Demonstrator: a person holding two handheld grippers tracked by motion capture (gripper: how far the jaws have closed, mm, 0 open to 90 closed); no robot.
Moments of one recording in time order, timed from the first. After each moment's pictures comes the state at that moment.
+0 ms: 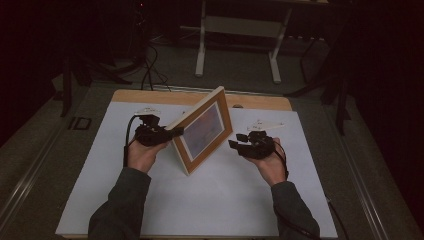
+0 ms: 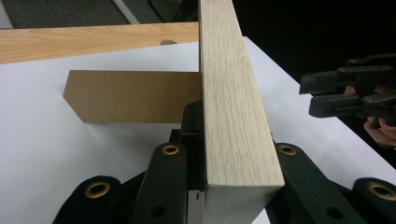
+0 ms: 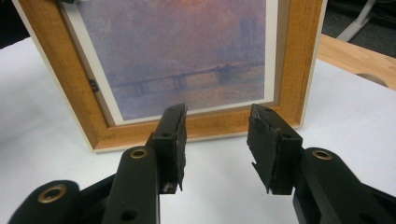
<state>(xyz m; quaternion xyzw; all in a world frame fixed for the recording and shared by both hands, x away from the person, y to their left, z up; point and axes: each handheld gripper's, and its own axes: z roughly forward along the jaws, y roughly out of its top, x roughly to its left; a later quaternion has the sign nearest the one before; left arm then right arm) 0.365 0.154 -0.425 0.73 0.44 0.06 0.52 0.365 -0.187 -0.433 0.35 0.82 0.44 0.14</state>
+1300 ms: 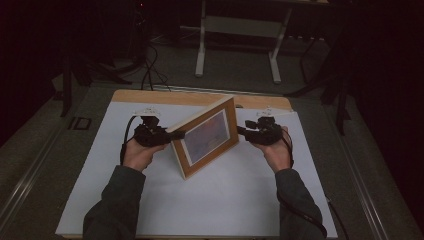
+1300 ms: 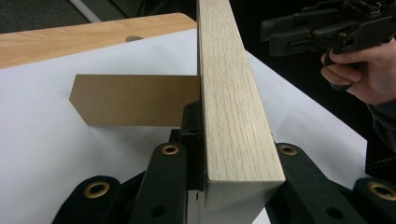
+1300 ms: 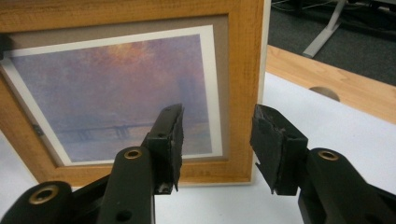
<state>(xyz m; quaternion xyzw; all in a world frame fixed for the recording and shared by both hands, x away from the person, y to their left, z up) 0.367 0.159 -0.427 0.76 0.38 0.03 0.53 0.396 -0.206 -0.415 0.38 0.79 0.45 0.17</state>
